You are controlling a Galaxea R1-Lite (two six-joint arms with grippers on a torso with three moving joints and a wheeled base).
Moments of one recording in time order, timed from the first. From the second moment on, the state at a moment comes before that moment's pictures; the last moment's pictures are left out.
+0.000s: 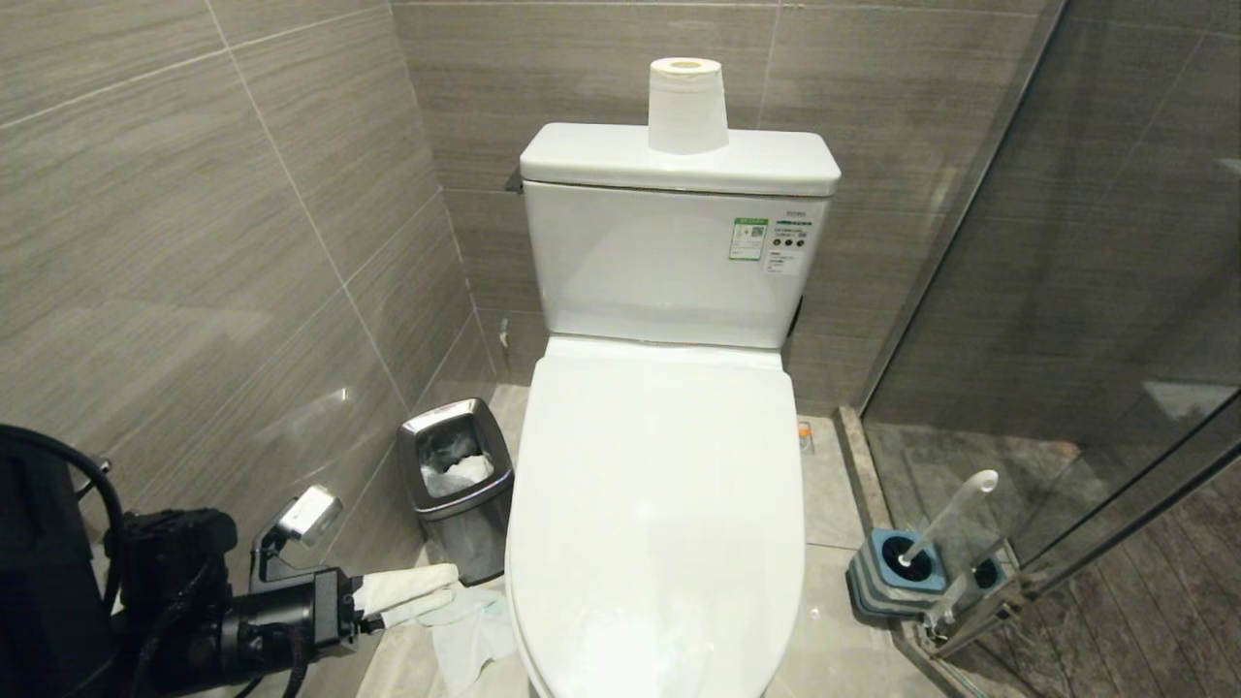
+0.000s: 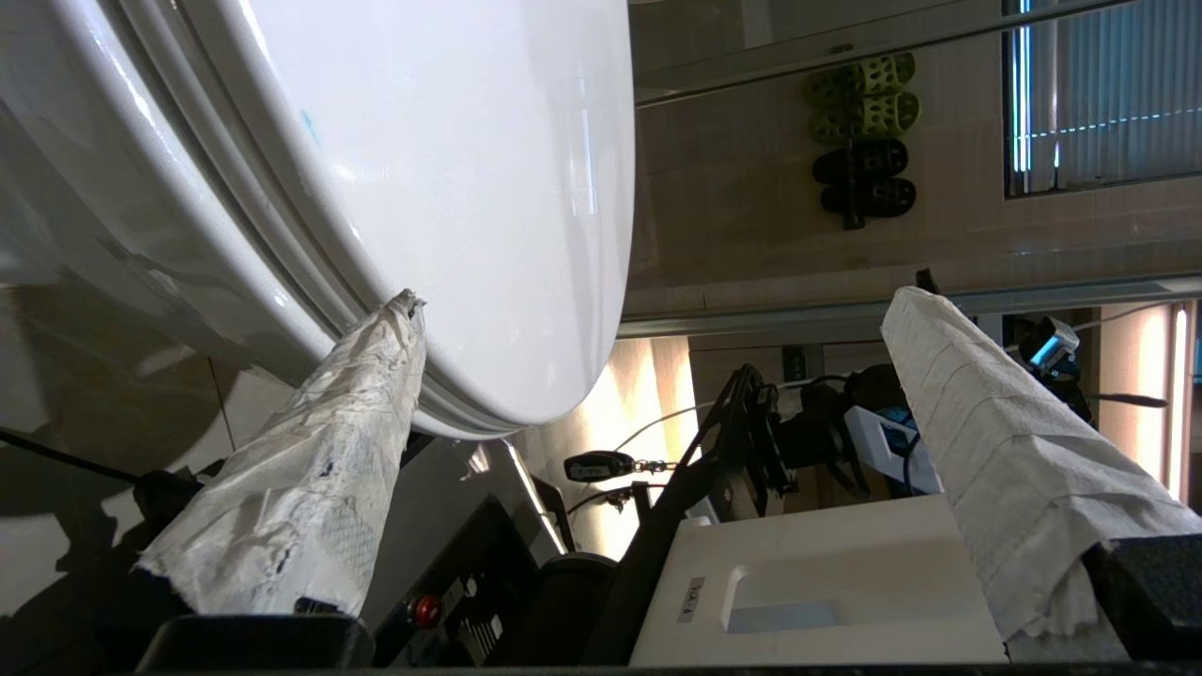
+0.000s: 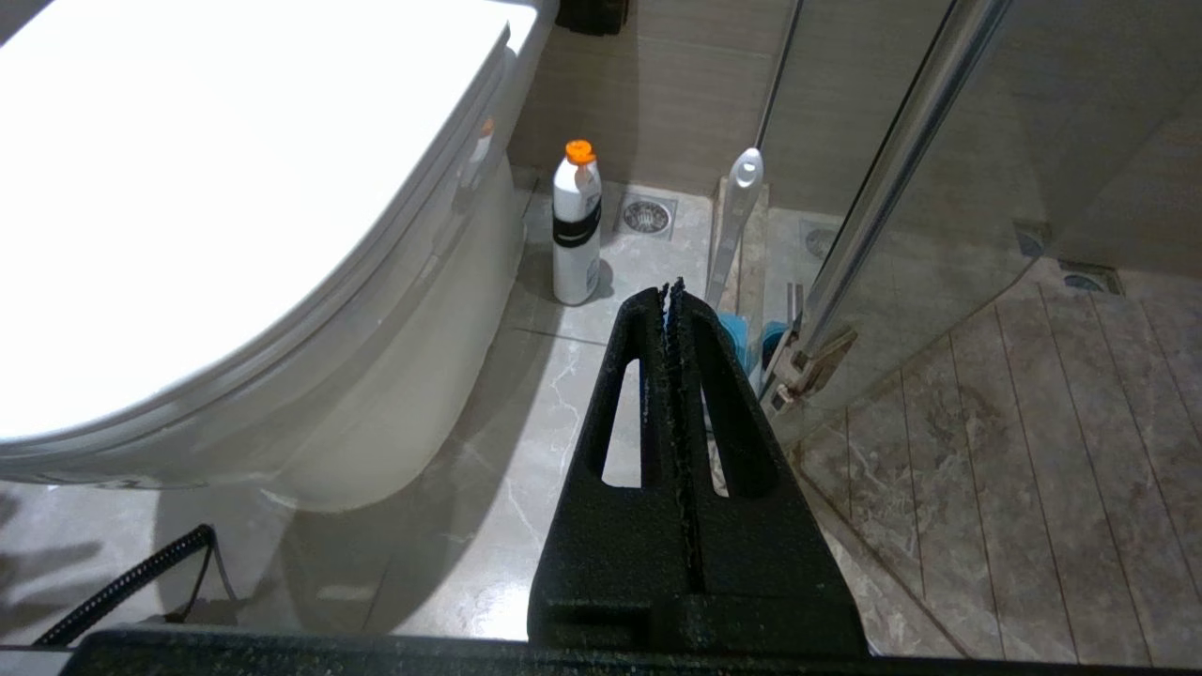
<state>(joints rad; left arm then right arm) 0.03 2.07 -0.18 -1.43 -1.18 -0.60 0.00 0.00 0.00 0.00 0.00 -0.01</state>
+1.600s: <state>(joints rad) 0.09 2.12 -0.11 -1.43 -1.25 -0.58 0.00 0.00 0.00 0.00 0.00 -0.01</state>
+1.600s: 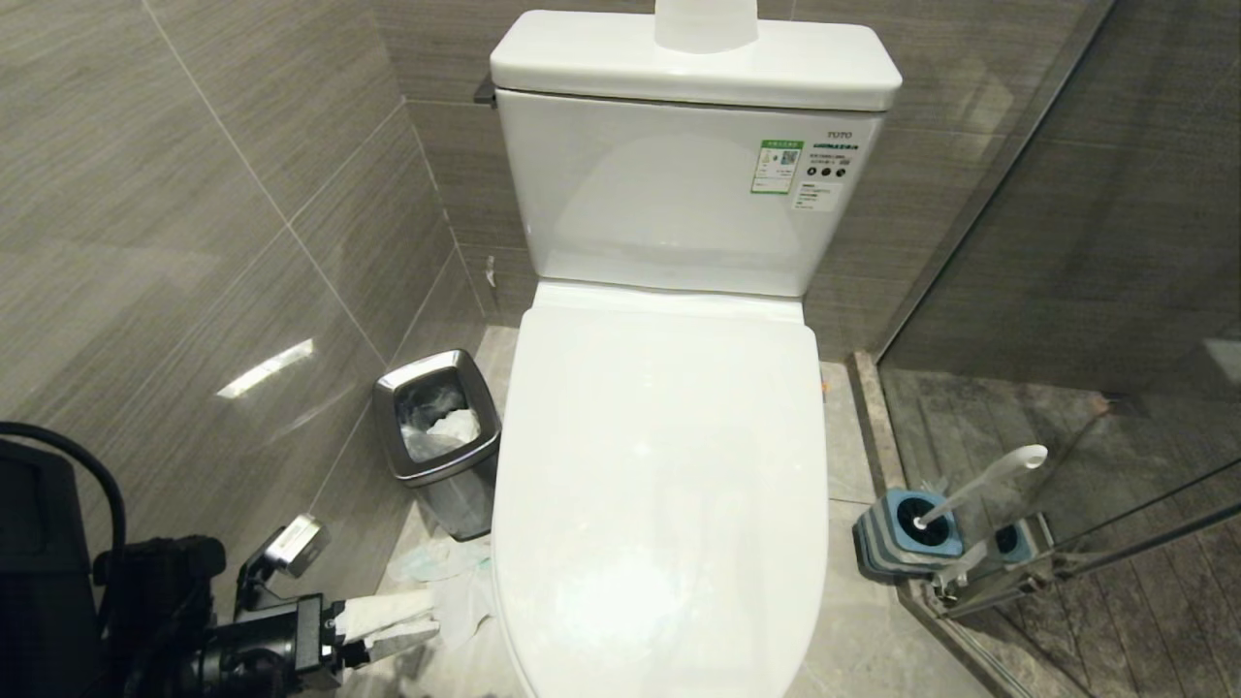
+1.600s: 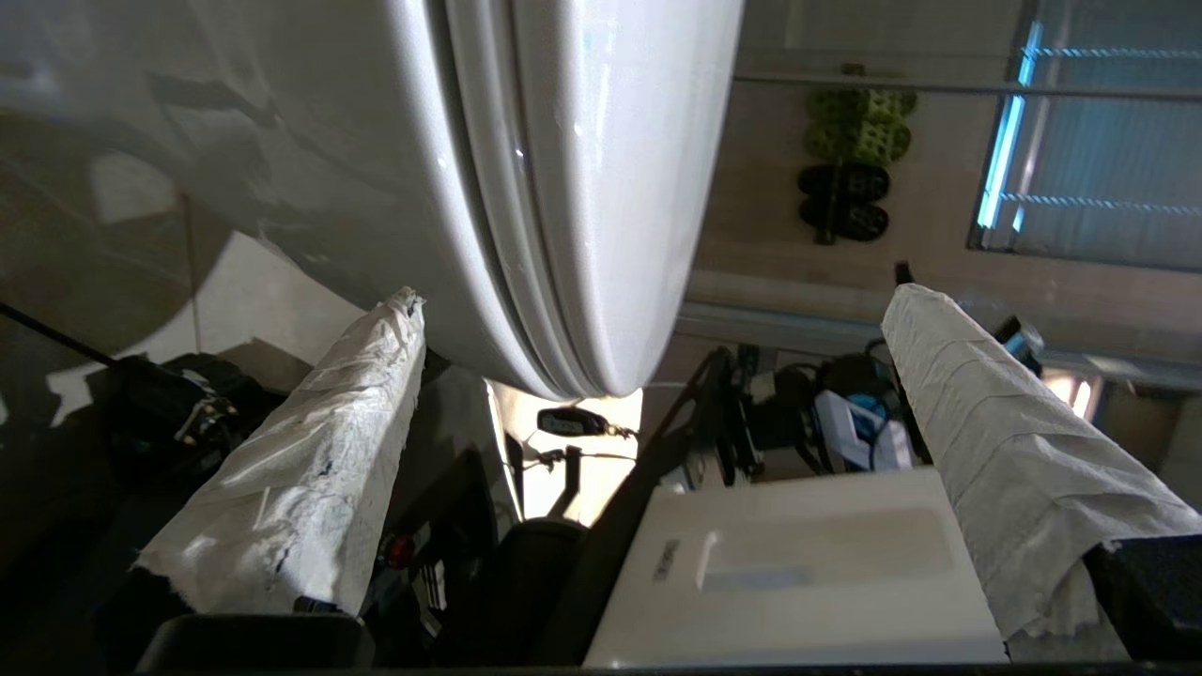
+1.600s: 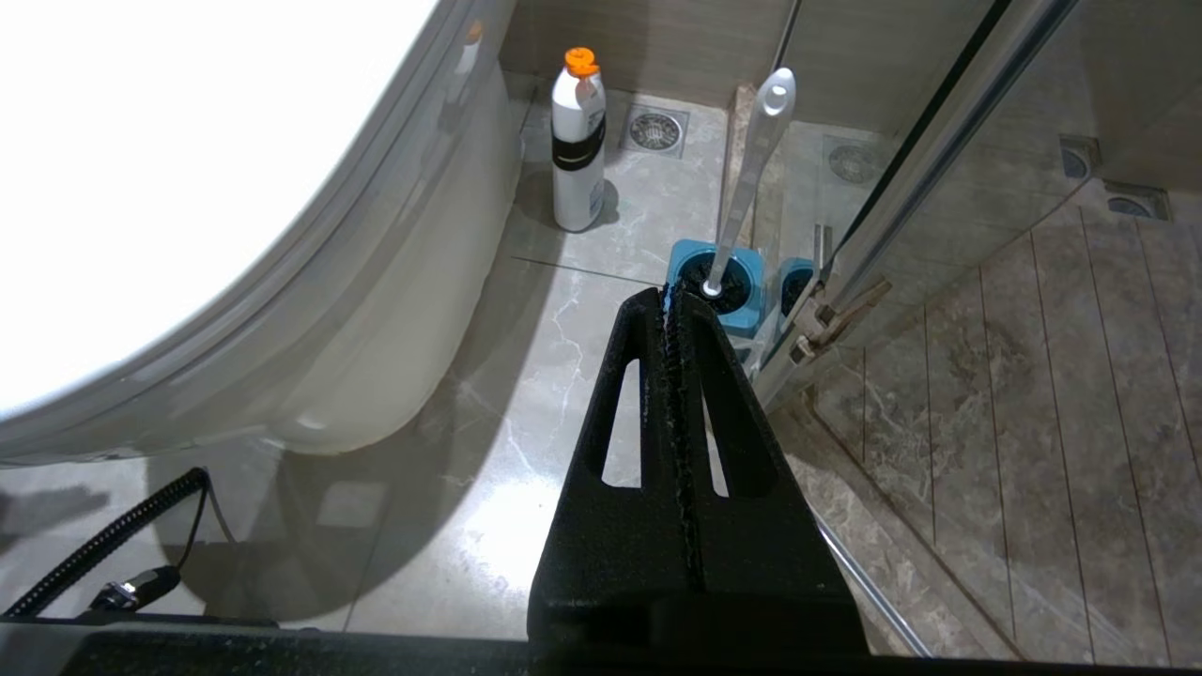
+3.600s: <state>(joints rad) -0.15 2.17 -0.13 -1.52 -1.12 -0.62 0.00 0.00 0.00 0.00 0.00 -0.01</state>
